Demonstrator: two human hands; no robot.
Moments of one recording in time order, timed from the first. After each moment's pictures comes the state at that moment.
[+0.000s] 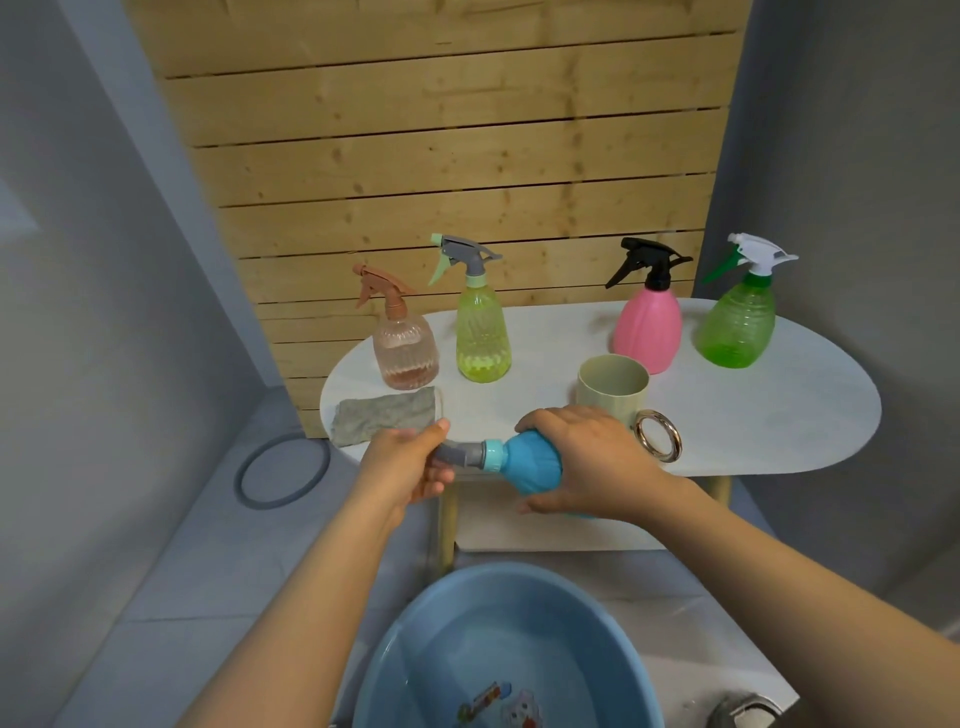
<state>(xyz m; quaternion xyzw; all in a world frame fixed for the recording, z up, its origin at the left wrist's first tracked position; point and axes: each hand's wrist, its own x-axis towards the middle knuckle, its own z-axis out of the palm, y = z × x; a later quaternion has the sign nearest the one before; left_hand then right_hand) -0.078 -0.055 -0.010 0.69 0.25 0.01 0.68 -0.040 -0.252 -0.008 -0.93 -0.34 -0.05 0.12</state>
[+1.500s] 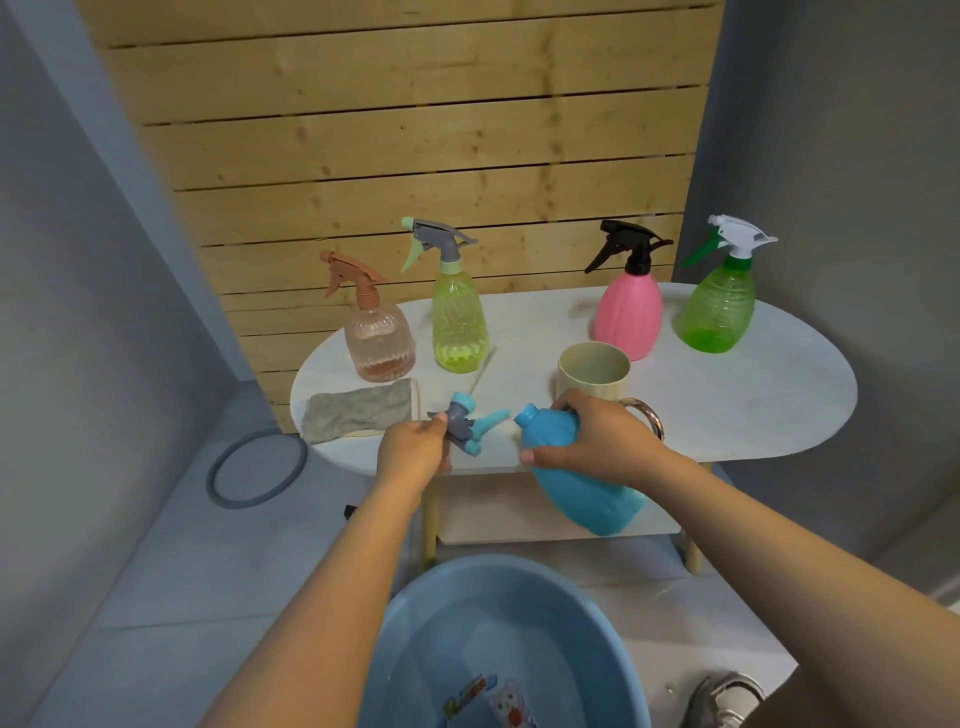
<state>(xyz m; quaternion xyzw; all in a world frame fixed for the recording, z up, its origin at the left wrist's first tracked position) -0.032 -0.069 -0.052 0.75 0.28 0.03 0.60 -0.017 -0.273 -0.020 -0.95 -0.13 0.08 0.26</state>
